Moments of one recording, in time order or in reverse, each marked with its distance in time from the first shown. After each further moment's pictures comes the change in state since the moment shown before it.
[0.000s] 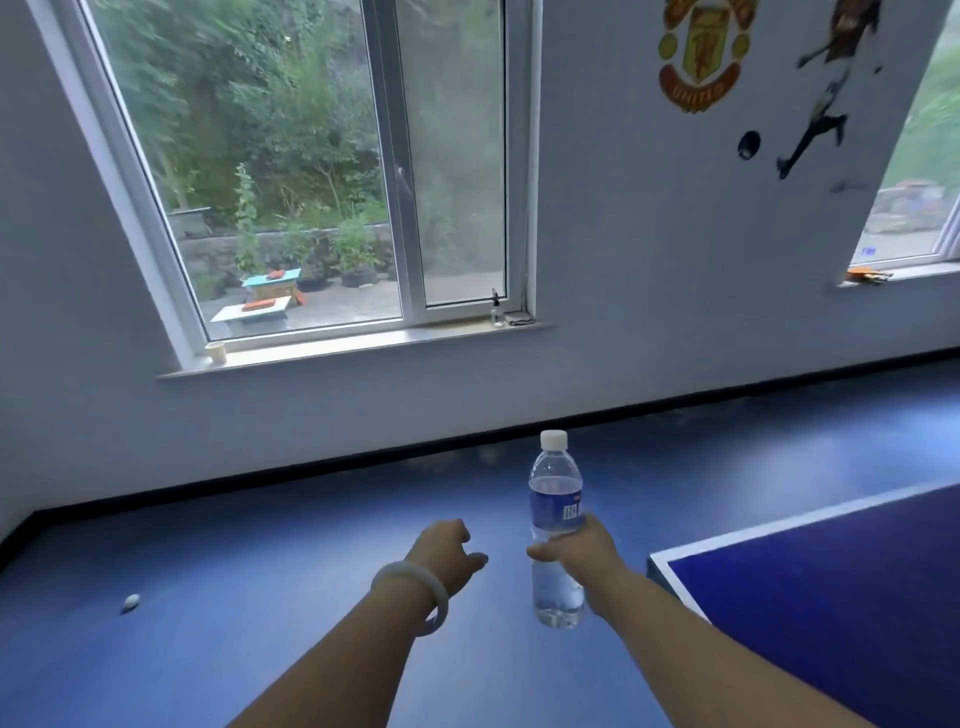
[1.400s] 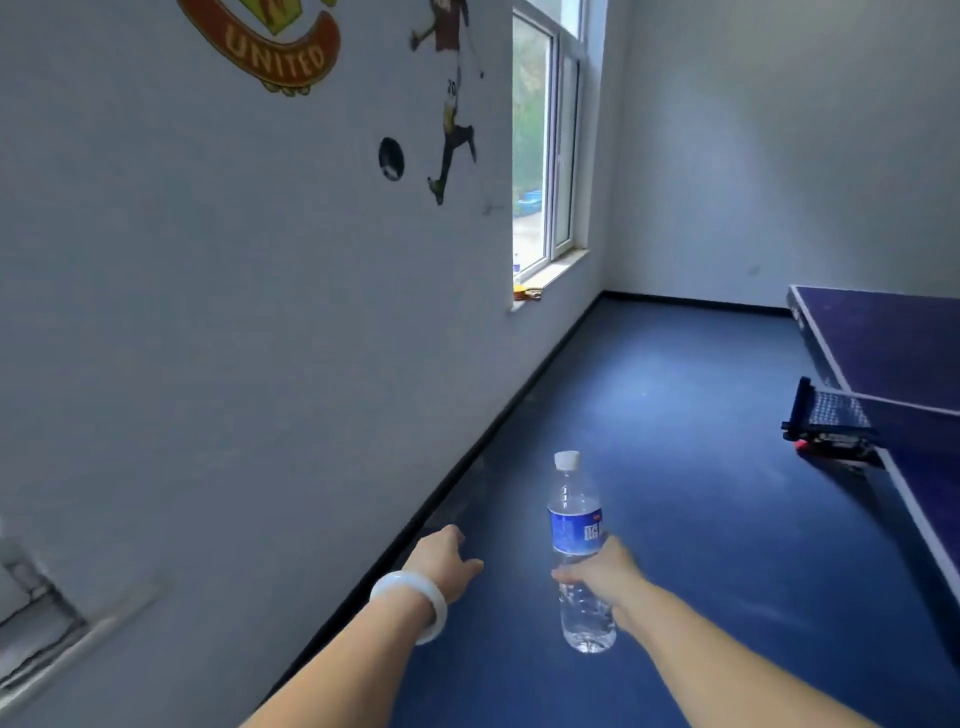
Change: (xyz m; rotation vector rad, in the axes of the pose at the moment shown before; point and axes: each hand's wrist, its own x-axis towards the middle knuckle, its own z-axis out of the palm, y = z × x) left_hand 0.978 0.618 0.066 0.162 -0.440 0.666; right_hand 0.844 -0.145 -0.485 0.227 0.833 0.295
